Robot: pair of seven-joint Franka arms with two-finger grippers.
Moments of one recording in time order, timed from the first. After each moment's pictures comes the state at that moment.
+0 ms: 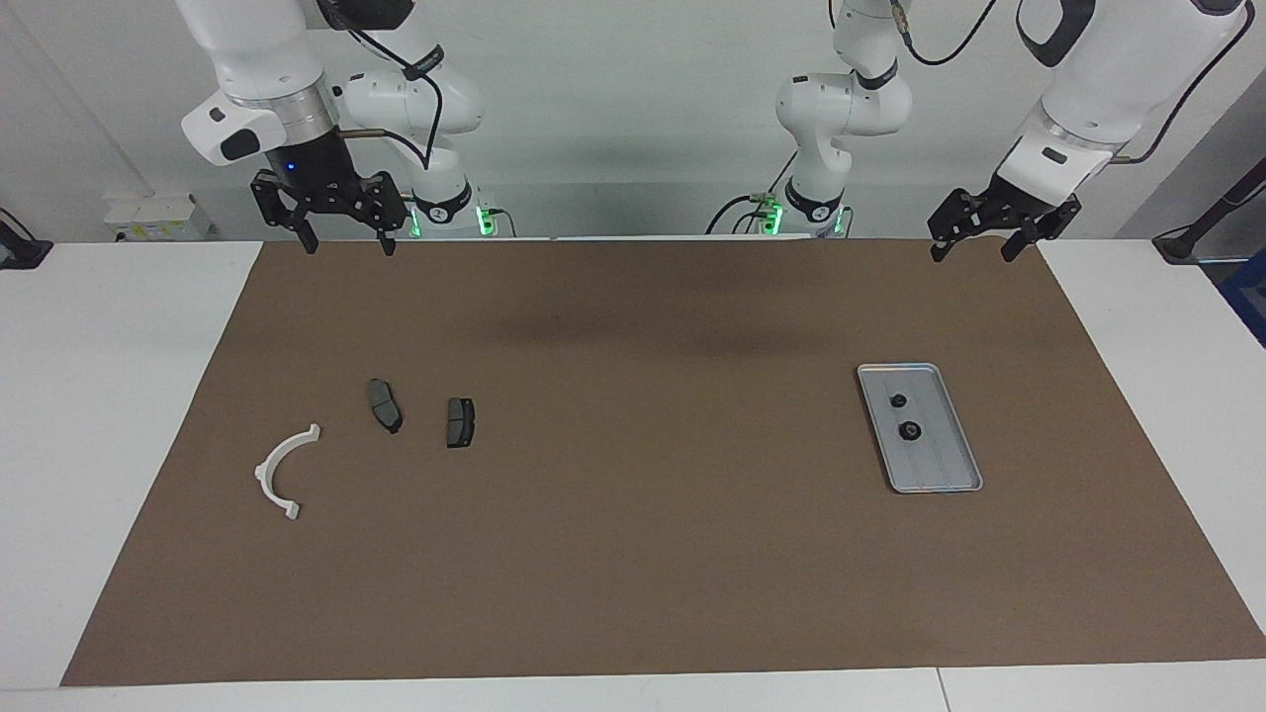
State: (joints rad) left arm -0.15 0.00 0.08 -1.53 -0.03 1.45 -0.02; right arm -0.07 -0.12 0.15 -1.69 0.01 1.61 0.14
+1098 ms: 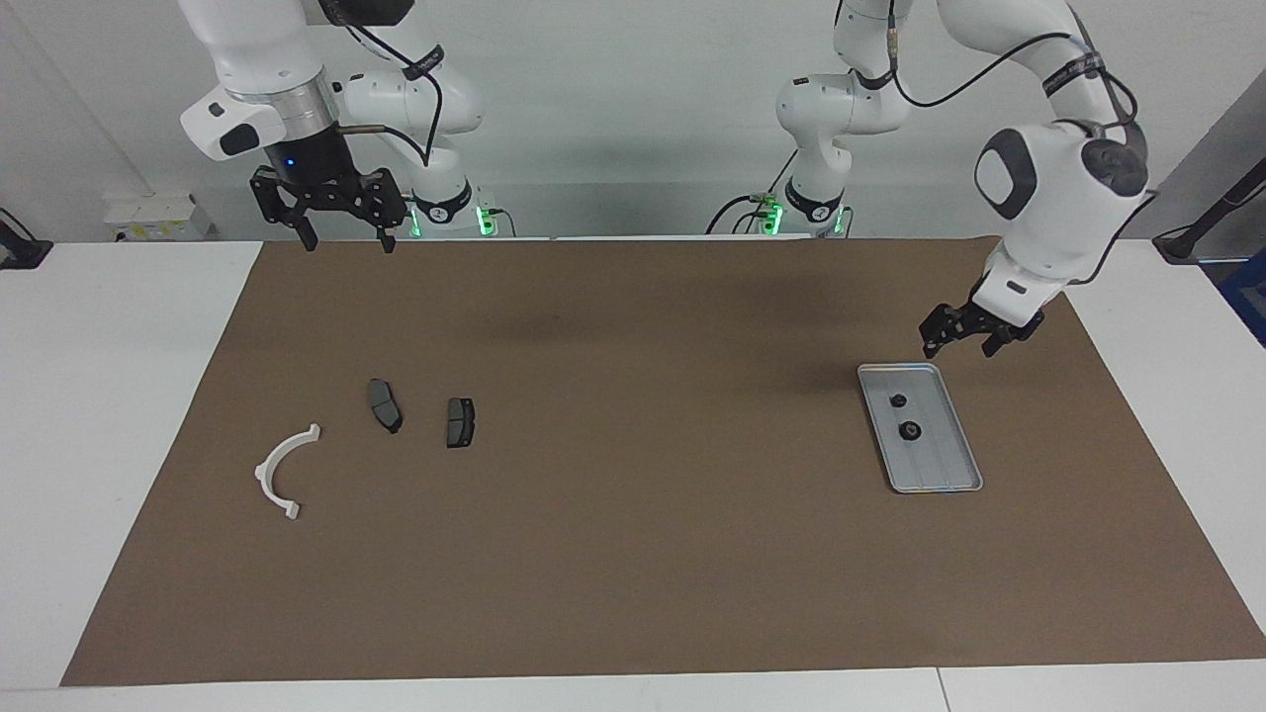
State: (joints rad) left arm -0.08 0.05 0.10 -2.07 -0.03 2.13 0.08; right arm -0.07 -0.13 0.15 -1.69 0.01 1.61 0.14
